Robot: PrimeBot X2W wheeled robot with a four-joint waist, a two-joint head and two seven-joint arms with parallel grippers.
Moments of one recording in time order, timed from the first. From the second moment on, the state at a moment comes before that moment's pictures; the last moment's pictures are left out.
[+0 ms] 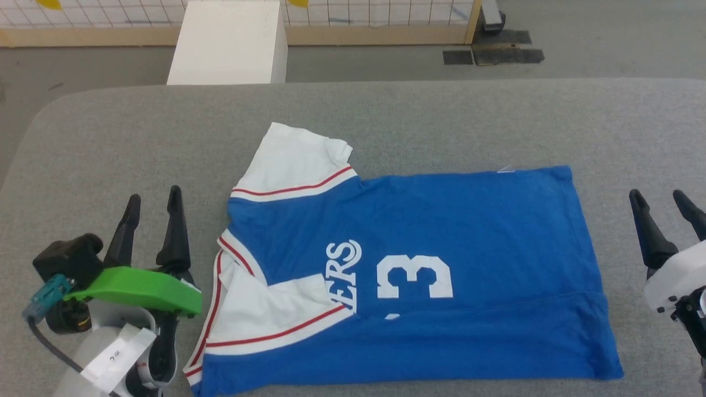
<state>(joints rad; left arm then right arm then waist) -0.17 0.37 -0.21 0.03 -0.70 0.12 -0.19 -0.16 -0.30 -0.15 0.06 0.37 0.13 0.23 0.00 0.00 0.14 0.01</state>
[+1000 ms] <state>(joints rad) -1.08 0.33 -0.43 0.63 -0.60 0.01 0.46 -0.32 -0.34 -0.09 0.00 0.37 0.13 0.24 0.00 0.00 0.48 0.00</state>
